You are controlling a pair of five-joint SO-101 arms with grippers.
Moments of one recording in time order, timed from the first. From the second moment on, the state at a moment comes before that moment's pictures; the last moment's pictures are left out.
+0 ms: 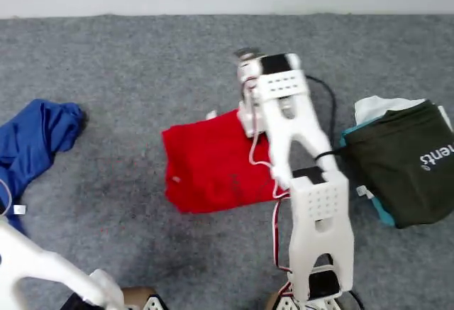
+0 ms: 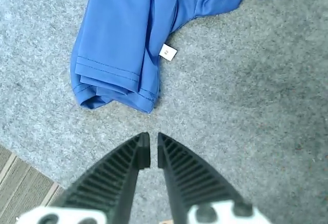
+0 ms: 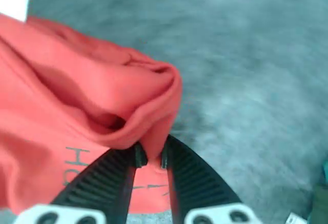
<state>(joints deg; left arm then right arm) -58.7 -29.1 13.2 99.8 -16.8 -14.3 42.1 -41.9 98.6 4.6</state>
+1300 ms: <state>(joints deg) -58.7 -29.1 13.5 99.8 -16.8 48.2 17.1 -24.4 95.2 -0.8</state>
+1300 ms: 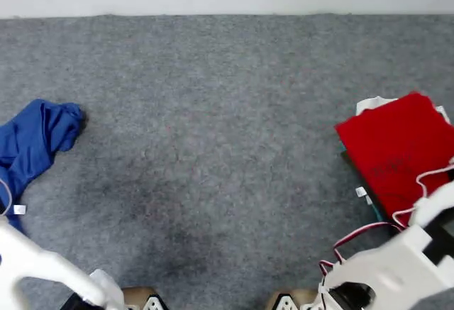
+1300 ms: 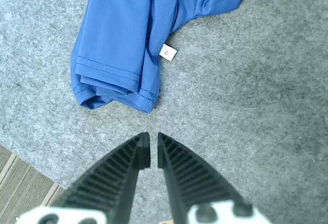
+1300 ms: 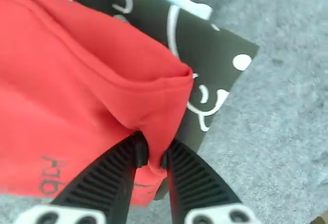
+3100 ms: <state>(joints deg) -57.7 -28.4 13.6 88.9 -12.1 25.5 18.6 -33.2 100.5 10.1</state>
